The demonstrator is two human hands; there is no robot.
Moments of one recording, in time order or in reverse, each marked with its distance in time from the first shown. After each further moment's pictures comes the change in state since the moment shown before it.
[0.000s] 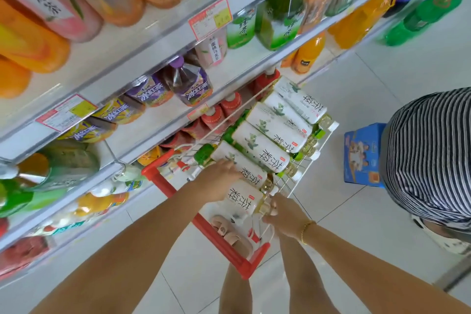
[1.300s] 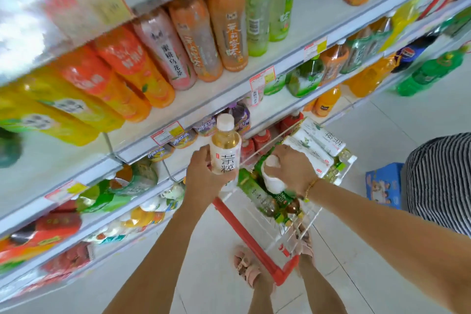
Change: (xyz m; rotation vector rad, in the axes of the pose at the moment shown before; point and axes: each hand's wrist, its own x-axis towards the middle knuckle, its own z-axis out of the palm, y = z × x) left_hand -0.151 0.010 -0.102 -0.928 0.926 -0.584; right_hand -0.040 -0.150 -0.110 -0.188 0.431 -0.426
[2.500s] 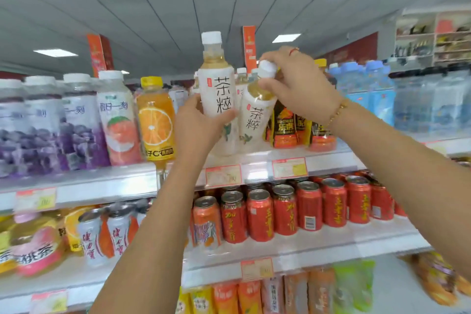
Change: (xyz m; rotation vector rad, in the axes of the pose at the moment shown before) left_hand -0.072 0.398 -0.367 -0.180 0.968 0.694; right_hand -0.077 -0.434 -0.470 -0.186 1.030 -1.139
